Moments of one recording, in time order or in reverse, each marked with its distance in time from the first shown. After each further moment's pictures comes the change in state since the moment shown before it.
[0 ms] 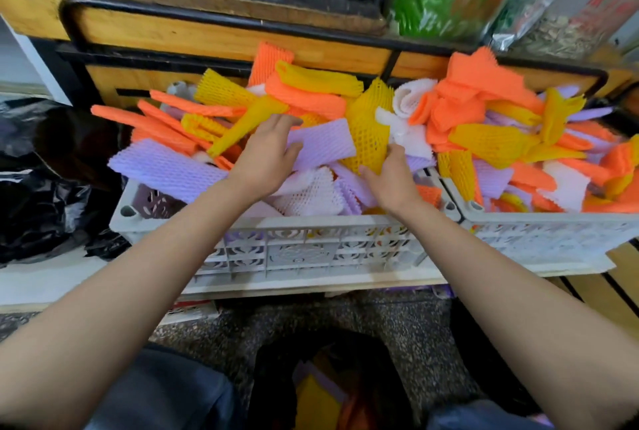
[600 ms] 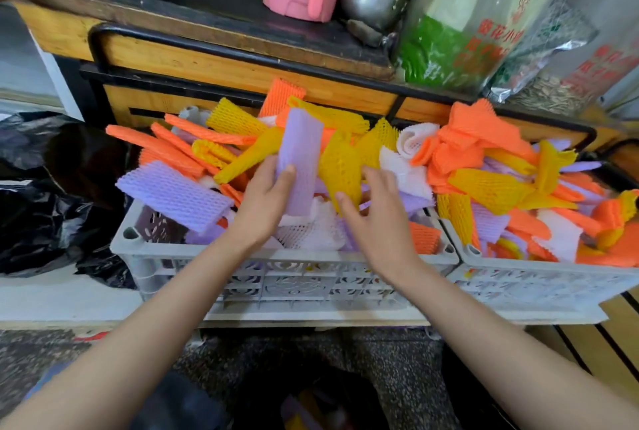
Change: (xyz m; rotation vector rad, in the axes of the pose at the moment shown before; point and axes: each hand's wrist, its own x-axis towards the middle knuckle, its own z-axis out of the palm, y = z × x) left_hand -0.028 0.025 -0.012 -0.665 0.133 -0.307; right_hand -0.048 -0.051 -0.003 -0.038 0.091 -0.371
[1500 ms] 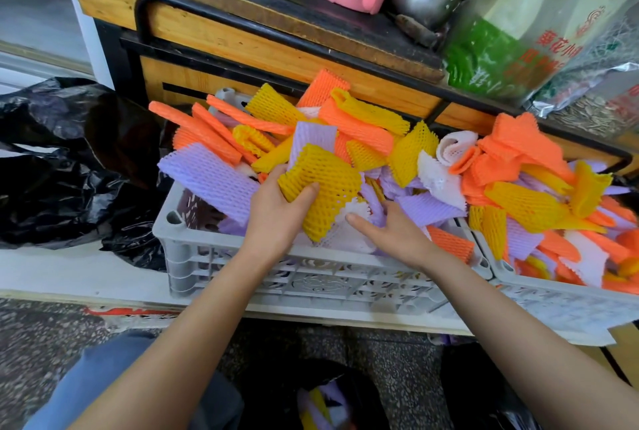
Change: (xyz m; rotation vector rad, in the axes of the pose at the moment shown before) left_hand -0.022 -0.022 -0.029 -0.133 0.197 -0.084; right_hand 0.025 0.040 0.039 -0.093 -0.485 0.302
